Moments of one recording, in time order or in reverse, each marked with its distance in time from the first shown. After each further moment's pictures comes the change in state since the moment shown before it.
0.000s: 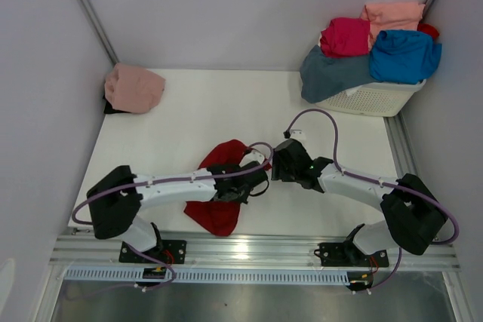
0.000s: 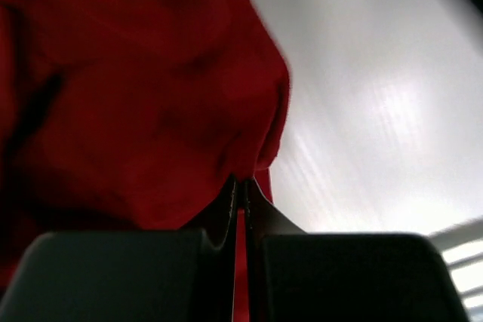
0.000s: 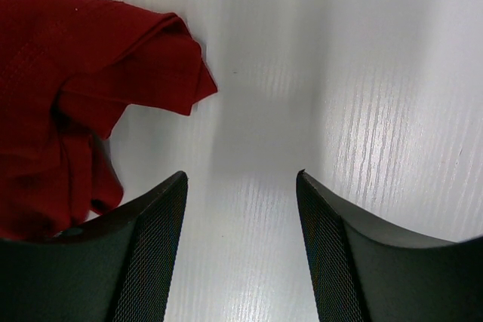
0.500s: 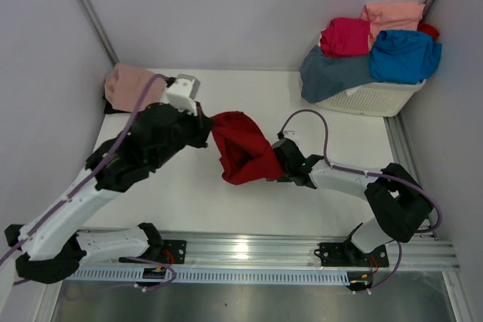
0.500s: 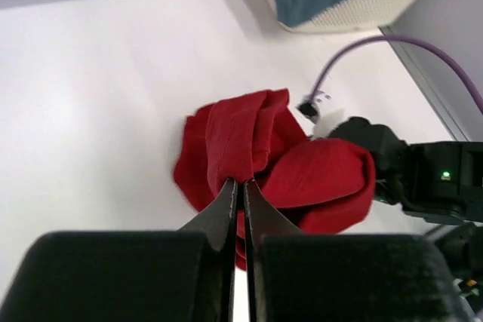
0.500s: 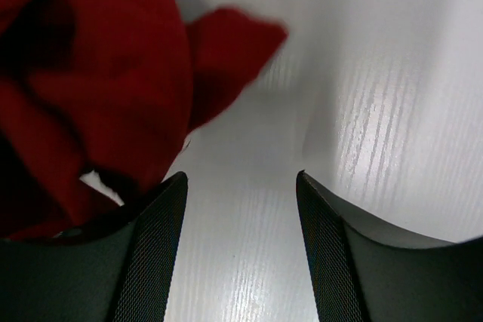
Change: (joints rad) left arm 0.196 -0.507 0.501 -0.187 -0.001 0.225; right arm 0.001 0.108 0.032 0.033 -0.040 0.000
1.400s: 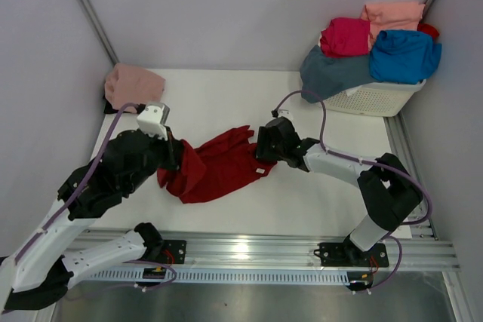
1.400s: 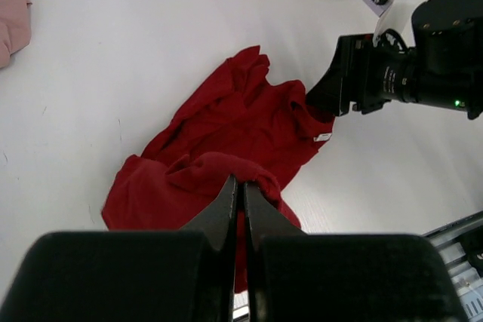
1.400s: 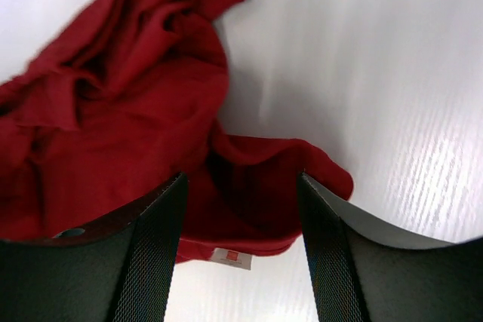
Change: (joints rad) left arm 0.095 -0.286 -0.184 -0.164 -0.045 0.031; right arm -0.058 0.111 0.198 0.082 -0.079 0.003
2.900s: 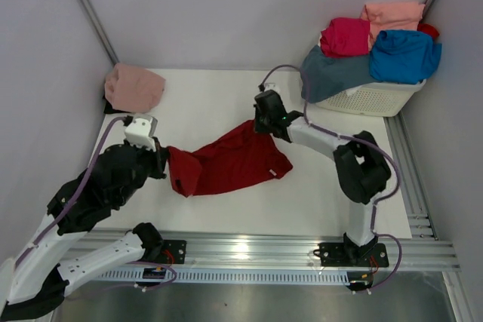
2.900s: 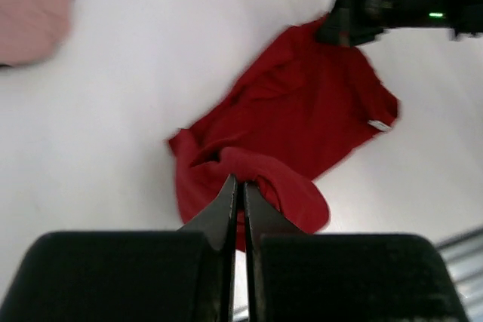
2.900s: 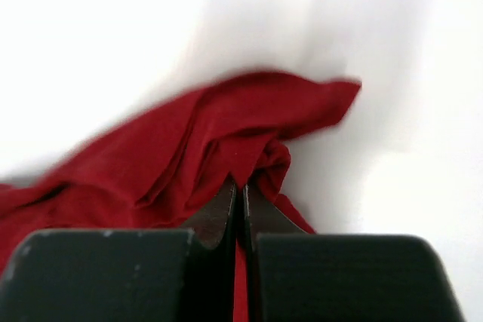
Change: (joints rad) left arm 0.000 -0.126 -0.112 -0.035 -0.034 0.030; right arm -0.064 0.348 0.412 -0.039 -0.004 -0.167
